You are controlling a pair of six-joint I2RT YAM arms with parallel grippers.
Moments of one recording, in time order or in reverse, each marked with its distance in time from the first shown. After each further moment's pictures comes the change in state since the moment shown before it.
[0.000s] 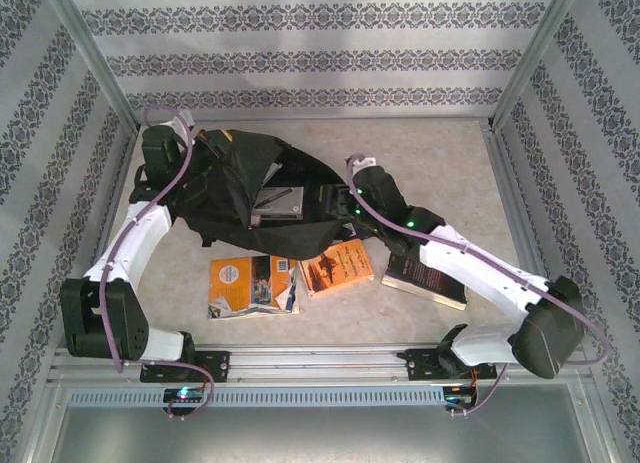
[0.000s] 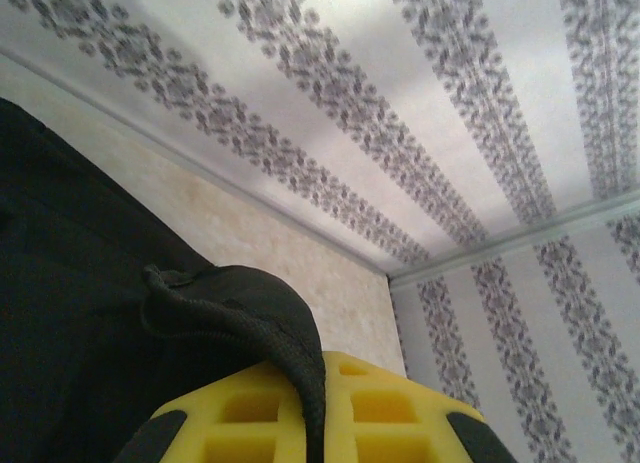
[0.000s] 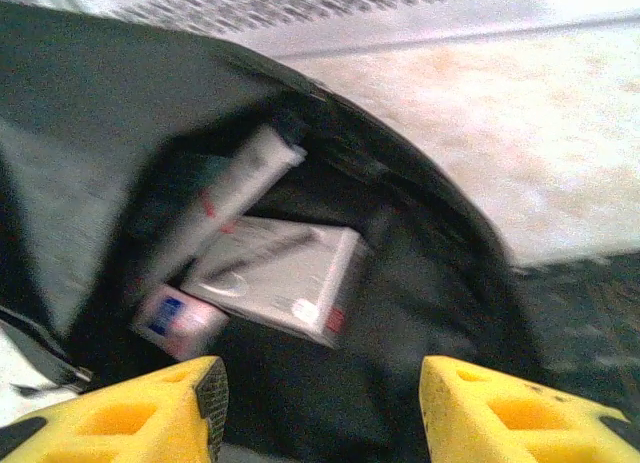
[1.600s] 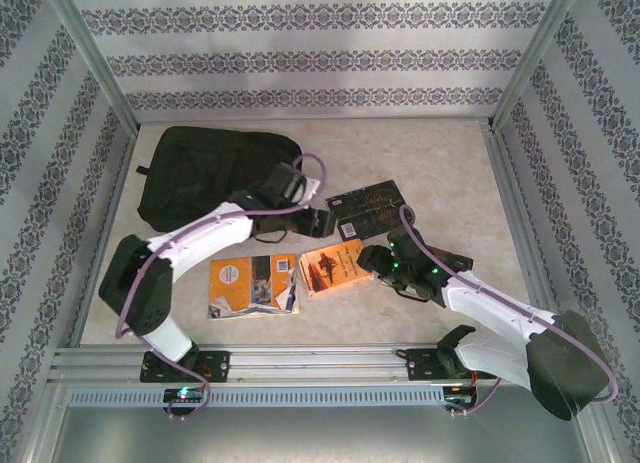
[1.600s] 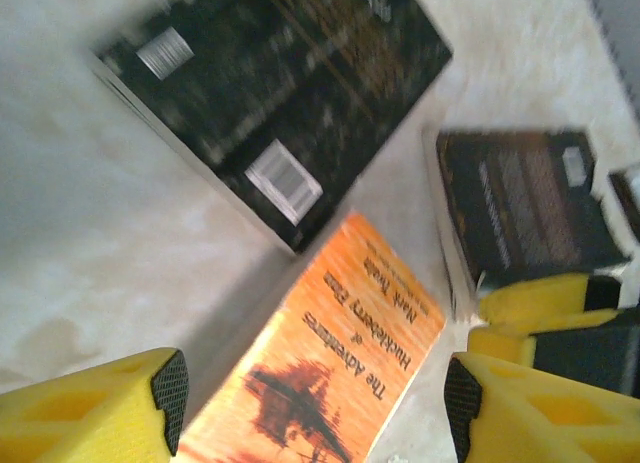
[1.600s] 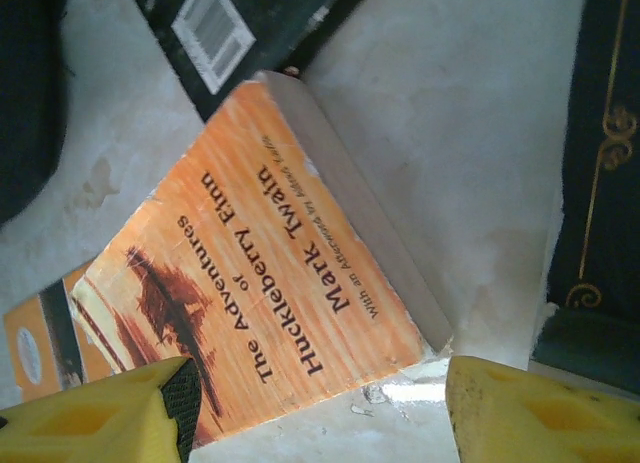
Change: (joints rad) left arm -0.656 0.256 0.106 -0.499 -0.154 0.480; right arm -0.134 -0.222 -0.595 0.028 -0.297 0.545
